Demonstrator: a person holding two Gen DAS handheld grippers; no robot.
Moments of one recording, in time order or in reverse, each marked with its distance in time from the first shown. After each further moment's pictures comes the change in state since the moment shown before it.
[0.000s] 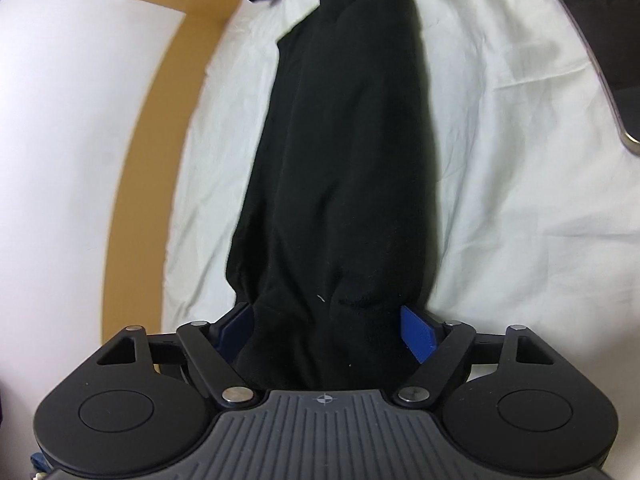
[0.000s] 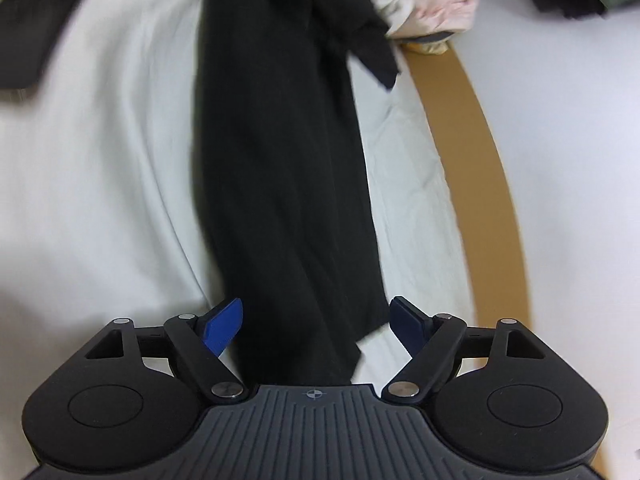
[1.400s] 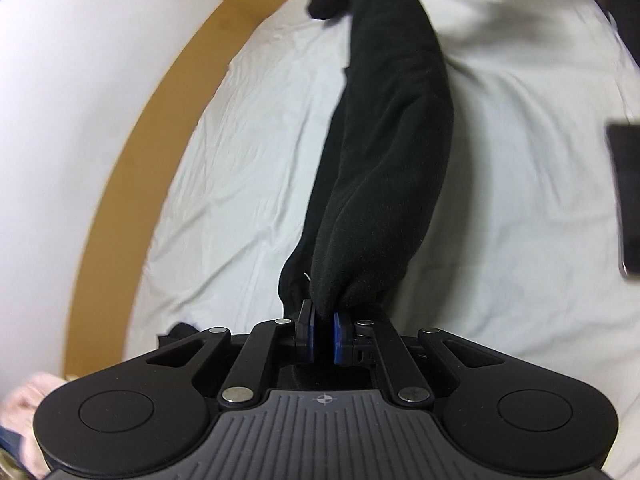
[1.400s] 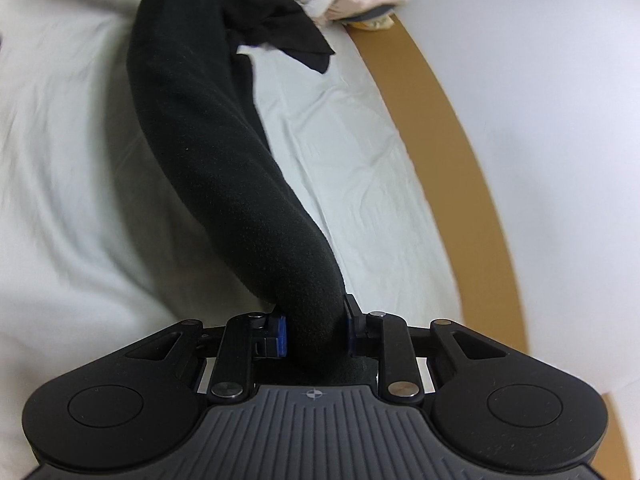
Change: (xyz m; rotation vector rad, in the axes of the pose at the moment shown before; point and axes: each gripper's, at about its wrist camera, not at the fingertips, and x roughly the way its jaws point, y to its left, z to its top) left arm -0.031 0.136 -0.002 -0.346 -0.076 -0.177; right arm 0.004 -0.172 0.054 0.238 0.003 0.067
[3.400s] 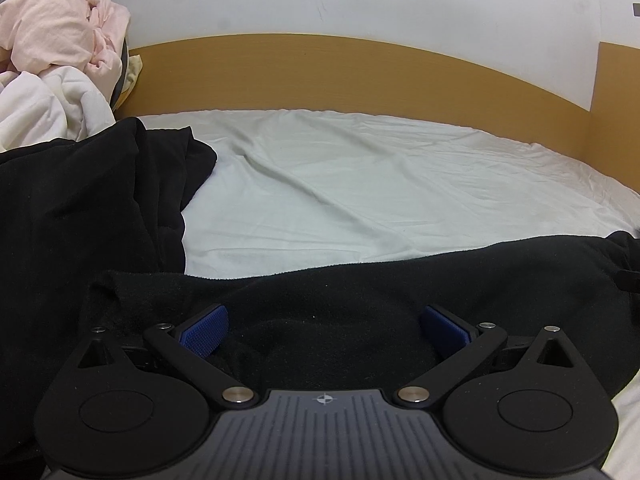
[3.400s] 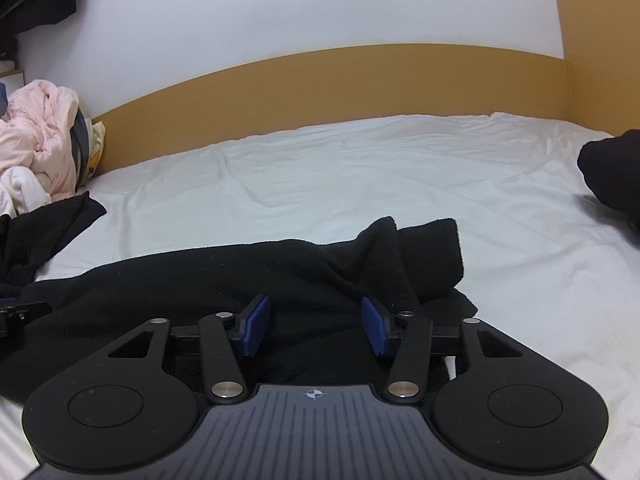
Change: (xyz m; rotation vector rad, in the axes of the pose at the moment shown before) left arm 0.203 0.028 -0.023 -1.220 -0.130 0.316; right arm 0.188 -0.028 -0.090 1.304 -0.159 -0.076
